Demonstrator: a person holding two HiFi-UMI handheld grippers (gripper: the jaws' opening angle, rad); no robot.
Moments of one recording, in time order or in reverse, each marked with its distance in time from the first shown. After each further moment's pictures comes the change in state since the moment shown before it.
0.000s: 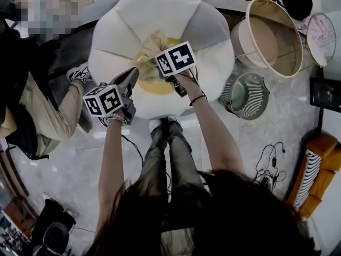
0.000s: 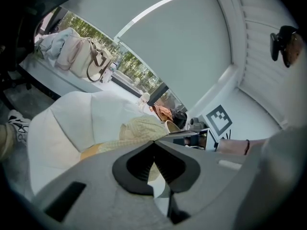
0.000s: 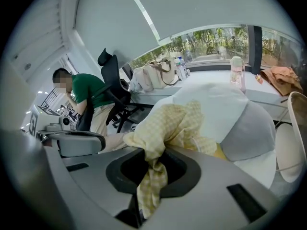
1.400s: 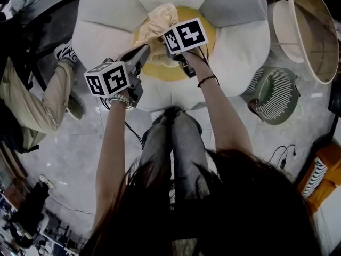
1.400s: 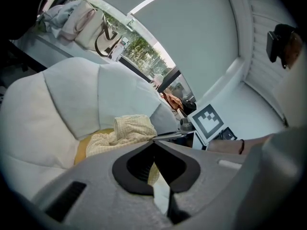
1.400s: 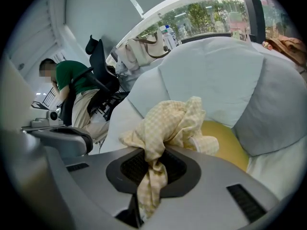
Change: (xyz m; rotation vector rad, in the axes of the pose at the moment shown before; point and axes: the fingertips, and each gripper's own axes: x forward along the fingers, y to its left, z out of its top) left arm 0.112 0.120 -0.101 -0.005 0.065 0.021; right arm 0.172 -0.099 -0.092 0.027 0.070 0.021
